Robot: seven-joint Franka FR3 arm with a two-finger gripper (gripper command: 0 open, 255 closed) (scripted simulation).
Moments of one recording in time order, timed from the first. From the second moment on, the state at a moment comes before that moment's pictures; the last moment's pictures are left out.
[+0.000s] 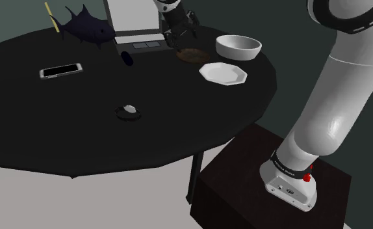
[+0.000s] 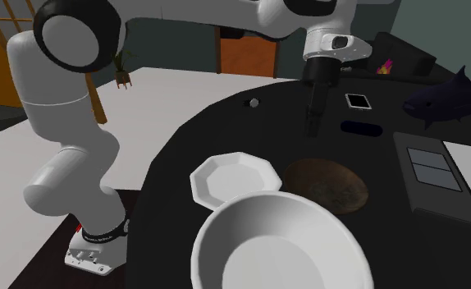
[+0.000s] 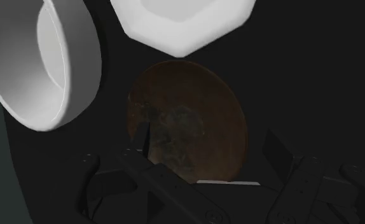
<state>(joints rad) 0.01 0.14 0.29 -1.54 -0.49 1.39 0.53</state>
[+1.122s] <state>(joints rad) 0.08 0.42 0.28 -1.33 -0.63 1.35 0.61</state>
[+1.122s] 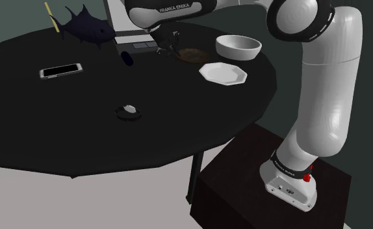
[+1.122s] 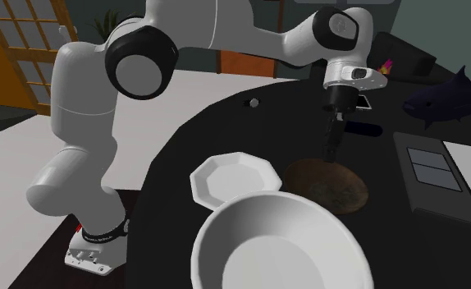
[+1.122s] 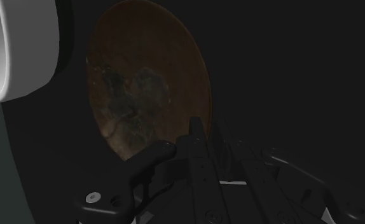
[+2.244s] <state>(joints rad) 0.11 0.44 0.28 -1.18 -0.65 1.23 0.55</state>
